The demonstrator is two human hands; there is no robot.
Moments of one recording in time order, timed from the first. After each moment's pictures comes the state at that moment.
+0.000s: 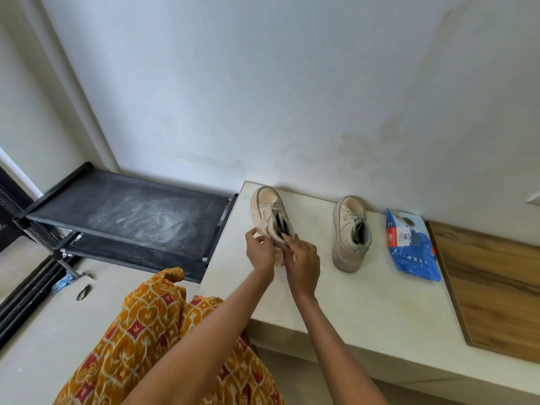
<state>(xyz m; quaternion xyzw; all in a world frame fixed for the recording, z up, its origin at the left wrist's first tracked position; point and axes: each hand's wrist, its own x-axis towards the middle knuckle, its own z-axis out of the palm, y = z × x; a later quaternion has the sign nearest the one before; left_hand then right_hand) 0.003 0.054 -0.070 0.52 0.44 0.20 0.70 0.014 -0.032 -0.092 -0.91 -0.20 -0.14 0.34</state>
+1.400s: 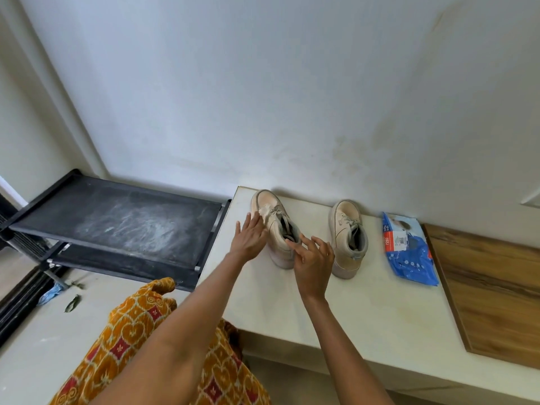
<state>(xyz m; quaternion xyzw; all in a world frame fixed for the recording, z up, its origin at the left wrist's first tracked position) 0.042 0.125 -0.092 0.94 0.15 -0.04 0.29 0.039 -0.050 -0.078 -0.92 -0.21 -0.22 0.24</state>
